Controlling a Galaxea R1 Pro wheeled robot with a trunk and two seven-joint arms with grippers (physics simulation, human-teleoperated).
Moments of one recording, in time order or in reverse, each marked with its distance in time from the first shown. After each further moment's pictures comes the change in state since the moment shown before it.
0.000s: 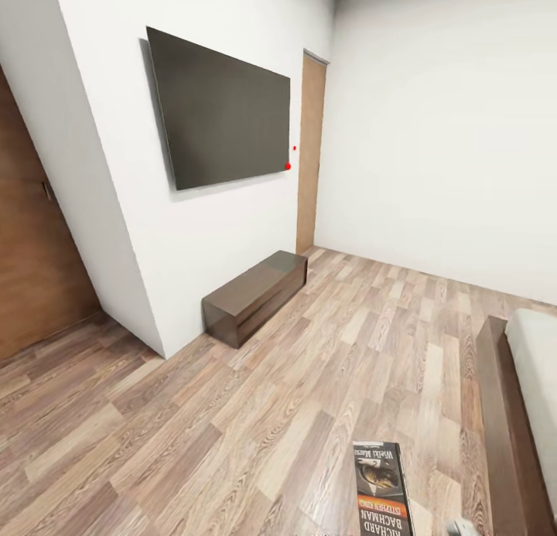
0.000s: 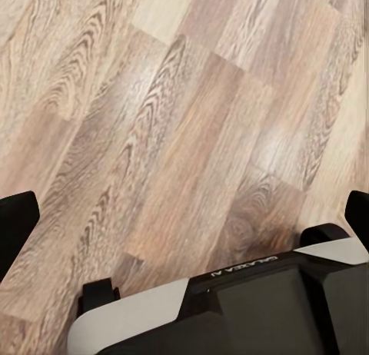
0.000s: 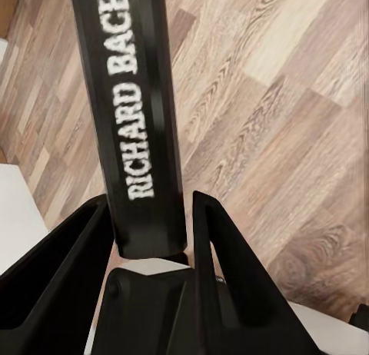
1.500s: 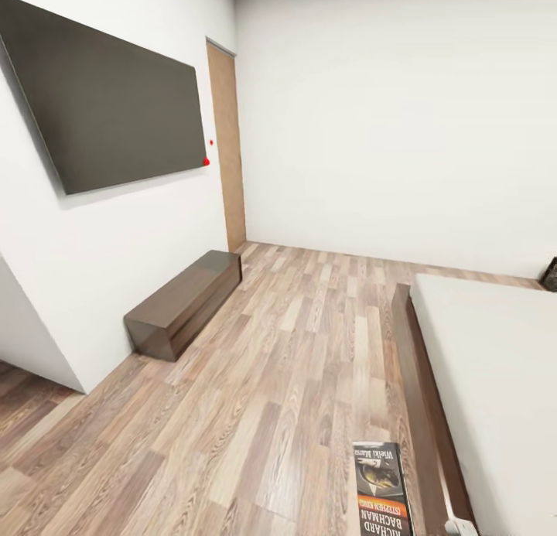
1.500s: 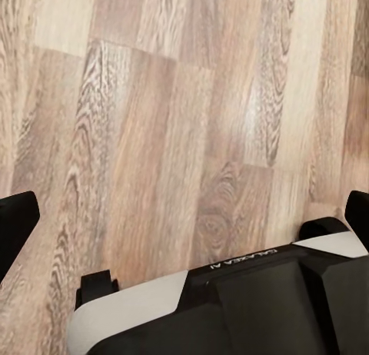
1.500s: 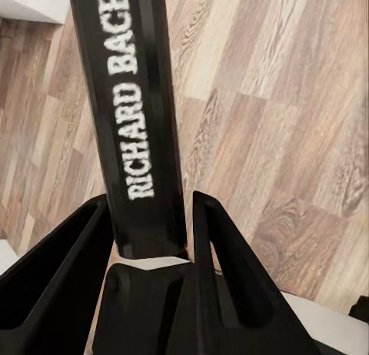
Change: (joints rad) left arm 0.000 0.000 0.000 0.000 0.000 0.000 0.000; right arm 0.000 0.000 0.000 0.000 0.000 0.000 -0.002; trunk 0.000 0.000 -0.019
